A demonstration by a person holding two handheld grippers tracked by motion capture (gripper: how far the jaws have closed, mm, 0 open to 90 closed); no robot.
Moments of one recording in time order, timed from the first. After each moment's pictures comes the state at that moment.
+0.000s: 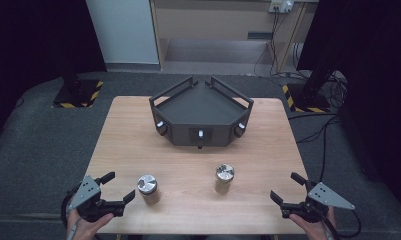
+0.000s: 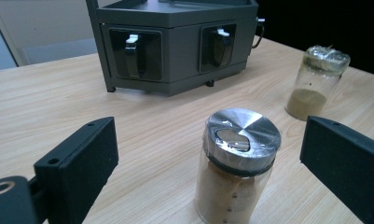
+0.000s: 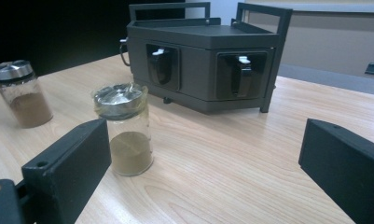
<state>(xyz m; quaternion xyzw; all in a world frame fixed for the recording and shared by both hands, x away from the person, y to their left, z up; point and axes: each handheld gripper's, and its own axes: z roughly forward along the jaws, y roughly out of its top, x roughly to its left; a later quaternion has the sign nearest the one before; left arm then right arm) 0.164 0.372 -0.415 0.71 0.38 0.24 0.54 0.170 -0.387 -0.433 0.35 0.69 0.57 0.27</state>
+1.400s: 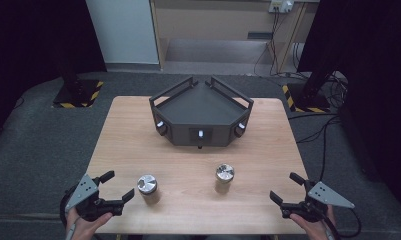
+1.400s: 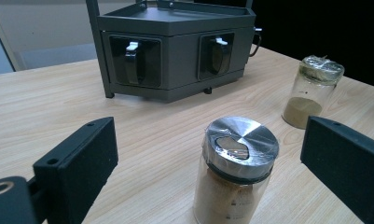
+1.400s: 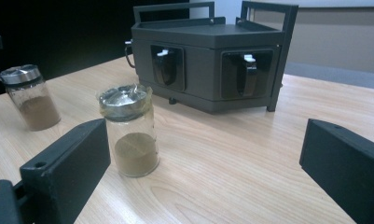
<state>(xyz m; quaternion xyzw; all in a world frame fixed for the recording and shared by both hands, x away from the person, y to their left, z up) 0.164 0.377 -0.417 0.71 0.37 0.24 0.55 0.175 -0.389 -0.435 0.35 0.70 0.58 0.25</state>
